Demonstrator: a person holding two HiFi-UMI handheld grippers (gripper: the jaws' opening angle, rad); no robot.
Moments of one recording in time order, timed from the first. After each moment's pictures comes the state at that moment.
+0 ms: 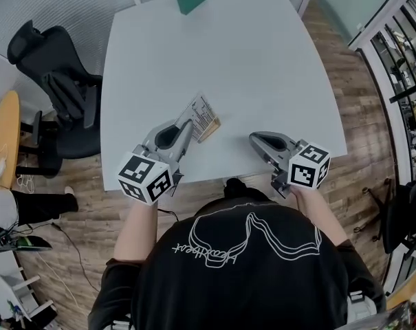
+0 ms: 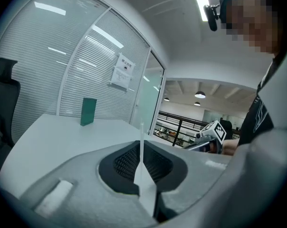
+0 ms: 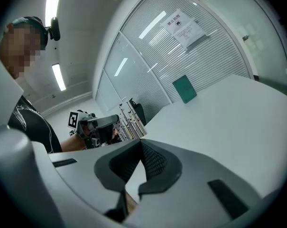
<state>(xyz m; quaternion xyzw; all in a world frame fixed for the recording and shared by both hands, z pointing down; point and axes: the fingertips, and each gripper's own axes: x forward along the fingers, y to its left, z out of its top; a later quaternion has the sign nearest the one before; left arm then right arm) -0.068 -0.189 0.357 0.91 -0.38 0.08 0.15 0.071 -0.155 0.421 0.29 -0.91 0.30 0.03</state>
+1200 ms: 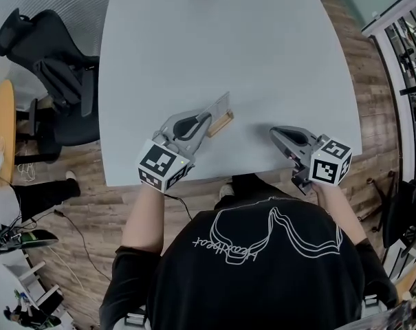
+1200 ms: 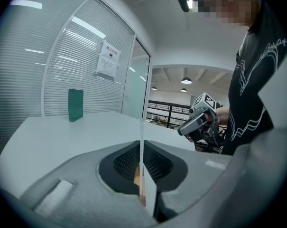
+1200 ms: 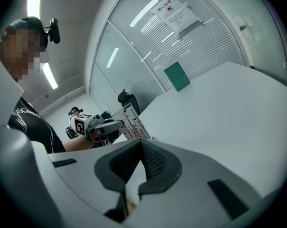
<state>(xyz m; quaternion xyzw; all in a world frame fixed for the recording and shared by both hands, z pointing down) -0.064 -0.215 0.438 0.94 -0.30 0.14 0.09 0.077 -0.176 0.463 0.29 -0.89 0.35 0.09</state>
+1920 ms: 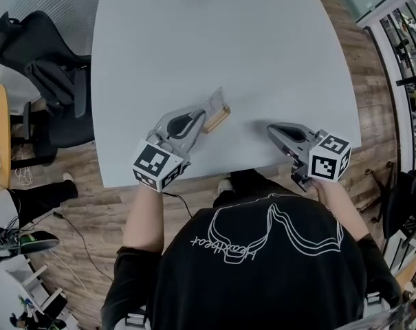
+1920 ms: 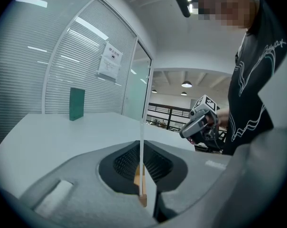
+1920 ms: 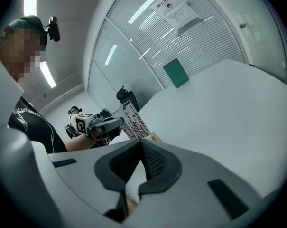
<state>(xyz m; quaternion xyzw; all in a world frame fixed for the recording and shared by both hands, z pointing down) -0.066 -0.219 0.448 0.94 -0.30 0.12 0.11 0.078 -0.173 0.473 0.28 -0.88 0.36 0.11</state>
